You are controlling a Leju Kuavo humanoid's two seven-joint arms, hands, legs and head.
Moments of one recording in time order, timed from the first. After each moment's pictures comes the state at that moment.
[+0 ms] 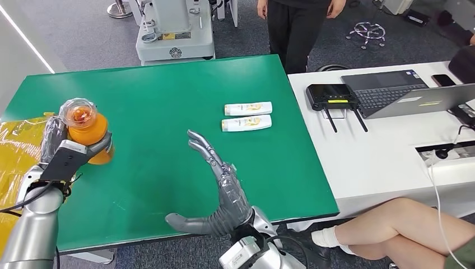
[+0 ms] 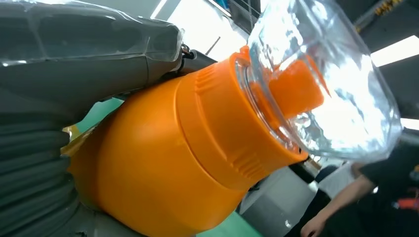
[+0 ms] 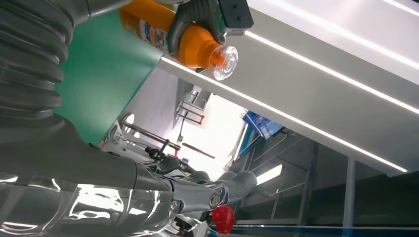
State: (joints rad) left arm -0.53 0.15 -0.24 -1.20 -0.45 0.01 -0.56; right arm -0.17 0.12 0.68 -1.41 0.29 -0.35 -0.54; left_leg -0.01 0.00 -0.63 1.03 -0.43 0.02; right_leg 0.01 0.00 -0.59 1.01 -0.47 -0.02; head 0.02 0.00
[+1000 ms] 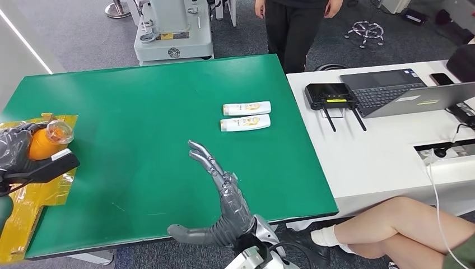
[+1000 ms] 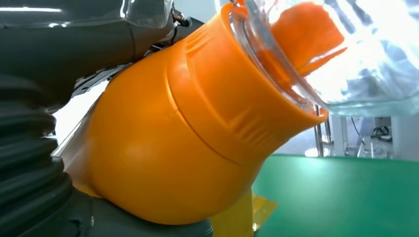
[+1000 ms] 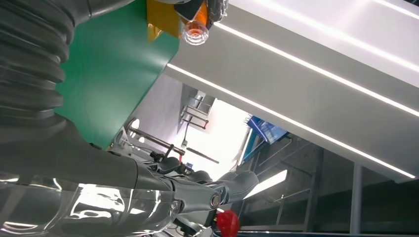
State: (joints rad) left arm -0.62 0.45 -0.32 -0.93 -0.98 0.21 -0.42; right arm -0.12 0.11 0.68 -1.44 0.32 -0.31 -0.54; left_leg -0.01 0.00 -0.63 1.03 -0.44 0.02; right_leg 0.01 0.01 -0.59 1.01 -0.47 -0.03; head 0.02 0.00
